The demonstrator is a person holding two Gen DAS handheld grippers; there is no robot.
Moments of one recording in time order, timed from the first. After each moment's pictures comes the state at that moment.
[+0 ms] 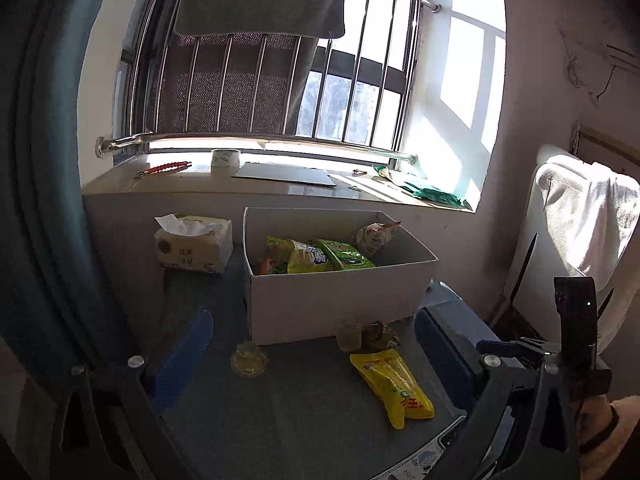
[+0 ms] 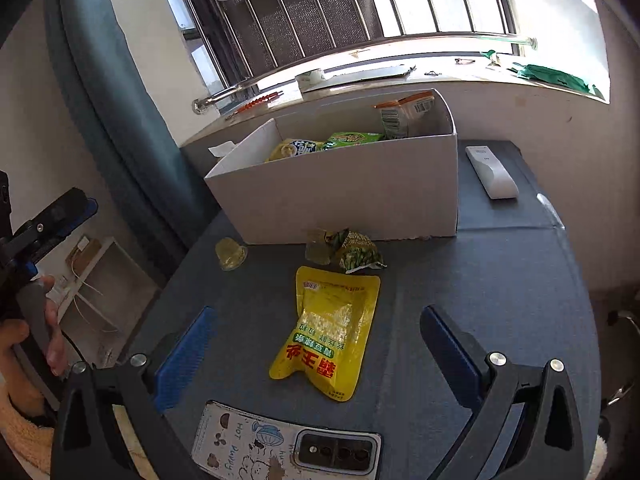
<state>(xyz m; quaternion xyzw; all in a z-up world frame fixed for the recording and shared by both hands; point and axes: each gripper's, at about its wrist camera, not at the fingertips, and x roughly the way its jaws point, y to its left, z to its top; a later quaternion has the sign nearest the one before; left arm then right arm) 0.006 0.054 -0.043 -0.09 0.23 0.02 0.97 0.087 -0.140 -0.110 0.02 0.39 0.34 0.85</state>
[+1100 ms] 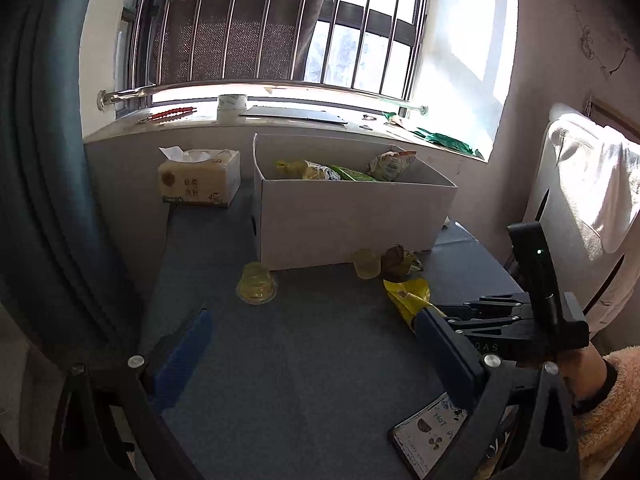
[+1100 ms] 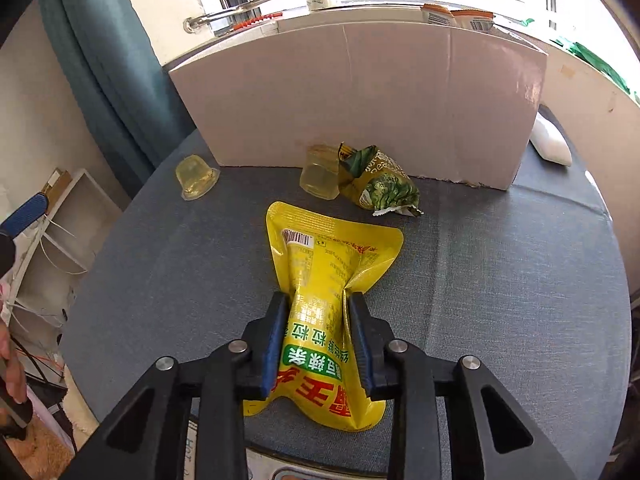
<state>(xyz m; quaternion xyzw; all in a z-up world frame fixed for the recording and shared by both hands) 0.006 0.060 -0.102 -0.08 0.31 0.03 0.95 0.112 -0.091 -0.173 -0.06 0.47 0.34 0.82</state>
